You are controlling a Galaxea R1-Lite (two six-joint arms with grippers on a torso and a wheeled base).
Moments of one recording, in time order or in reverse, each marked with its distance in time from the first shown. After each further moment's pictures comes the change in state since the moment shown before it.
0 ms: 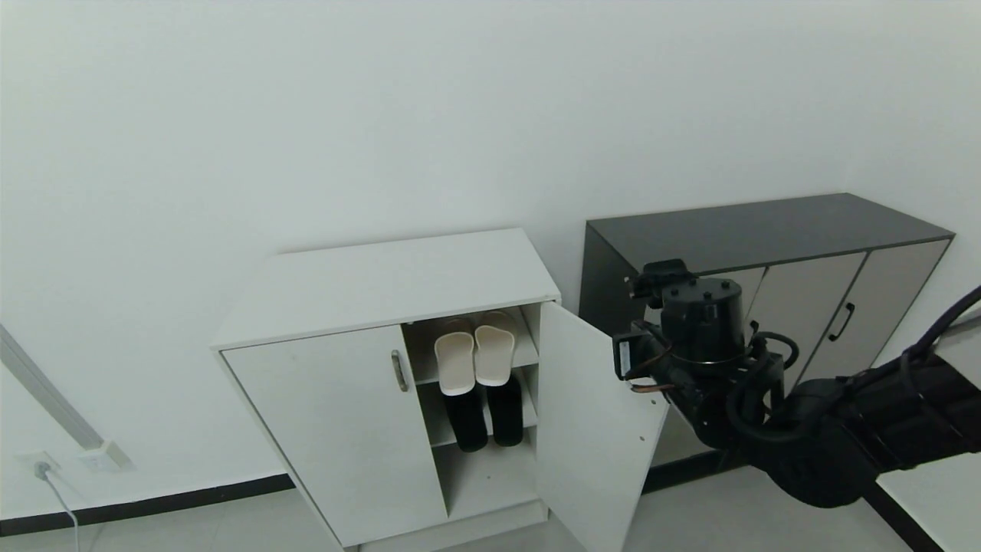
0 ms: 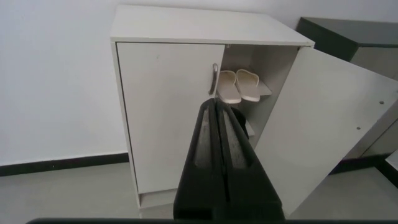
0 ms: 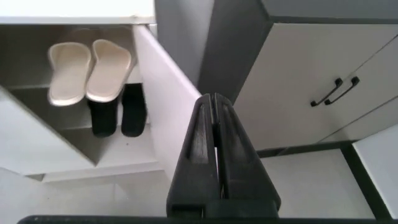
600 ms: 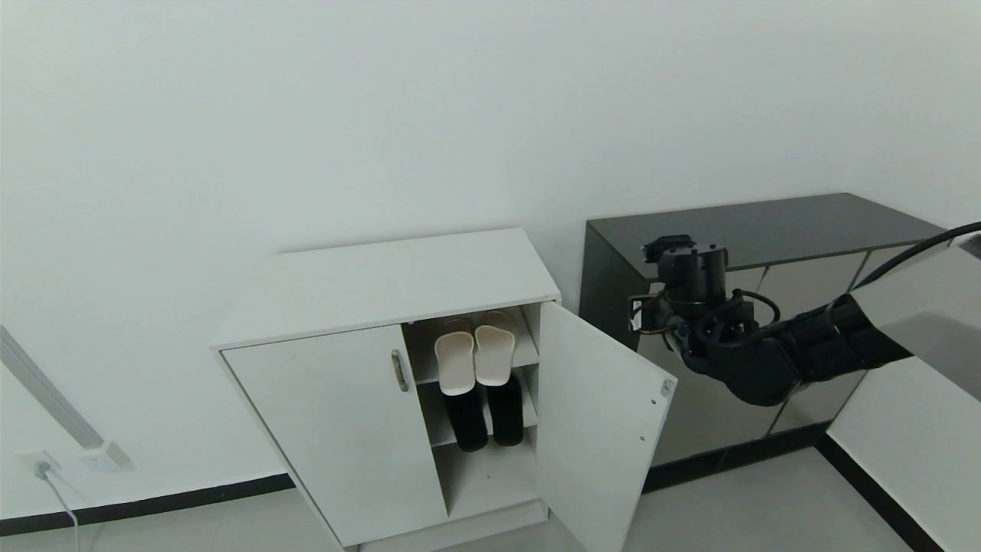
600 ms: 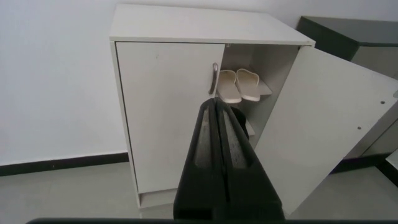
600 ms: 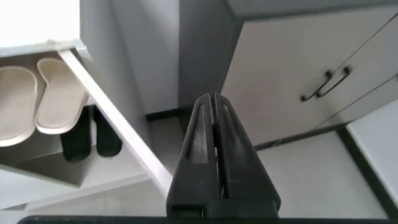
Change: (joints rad) left arm 0.000 0.000 0.000 0.000 0.000 0.000; right arm -0.193 0.182 -0.307 0.144 0.073 0.021
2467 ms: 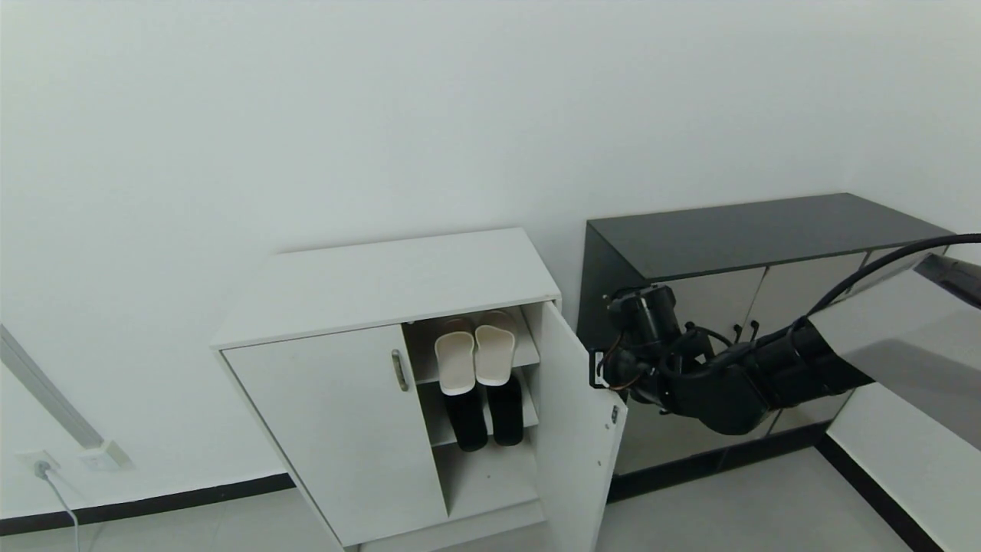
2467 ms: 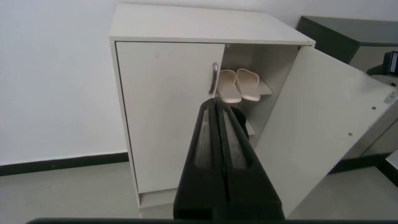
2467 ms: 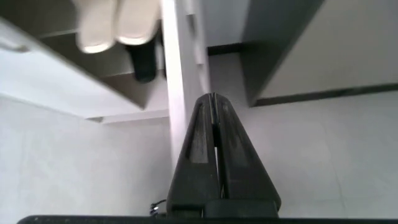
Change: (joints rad) left arm 0.000 0.000 0.000 0.000 0.000 -0.002; right arm 0.113 0.021 0.020 0.237 0.167 0.257
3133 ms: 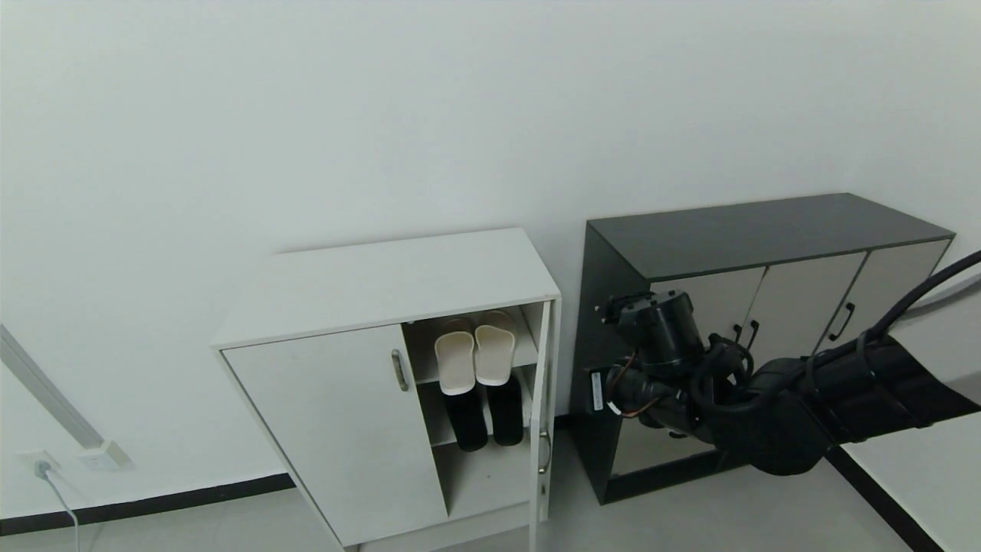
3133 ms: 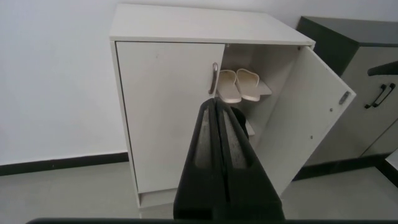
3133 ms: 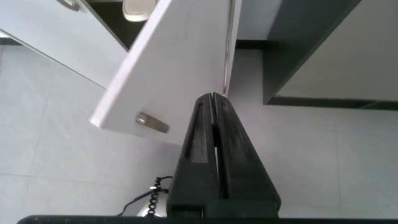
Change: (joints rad) left arm 0.000 0.000 0.000 0.000 0.000 0.000; right arm 0.084 -0.148 0.168 -0.032 0.099 -0.058
